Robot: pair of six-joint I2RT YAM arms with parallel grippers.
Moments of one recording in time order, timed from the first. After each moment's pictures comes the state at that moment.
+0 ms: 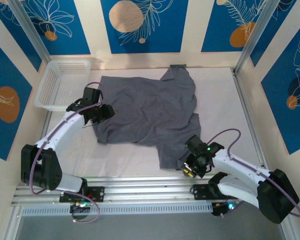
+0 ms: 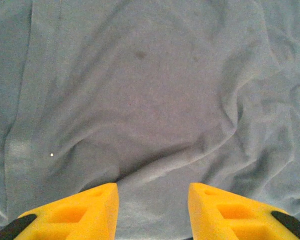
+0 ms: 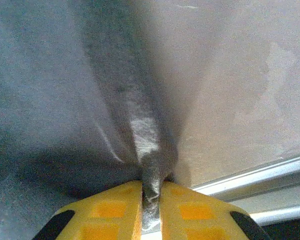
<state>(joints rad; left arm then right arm) -0.26 1.42 1.08 -0.64 0.14 -0.65 0.62 0.99 0.42 -0.87 -0.23 1.33</state>
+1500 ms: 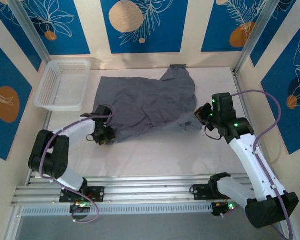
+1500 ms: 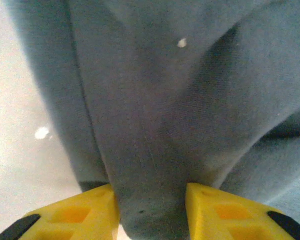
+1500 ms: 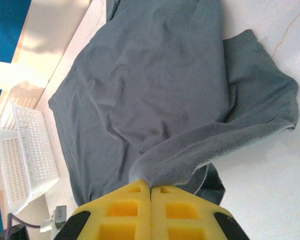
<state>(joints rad) -0.33 1.56 0.87 -0.68 0.08 -0.74 0.24 0.98 1.03 -0.80 -0.09 1.02</state>
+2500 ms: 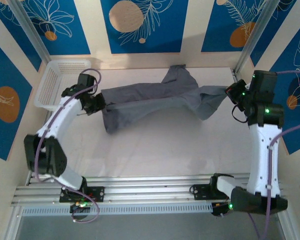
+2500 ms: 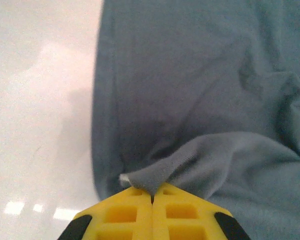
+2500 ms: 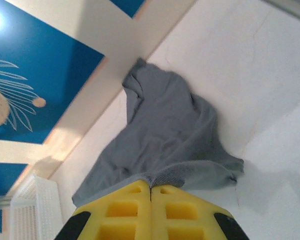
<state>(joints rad) -0.16 1.62 1.38 -0.85 0.13 -0.57 -0.16 1.15 1.51 -1.00 -0.17 0.76</state>
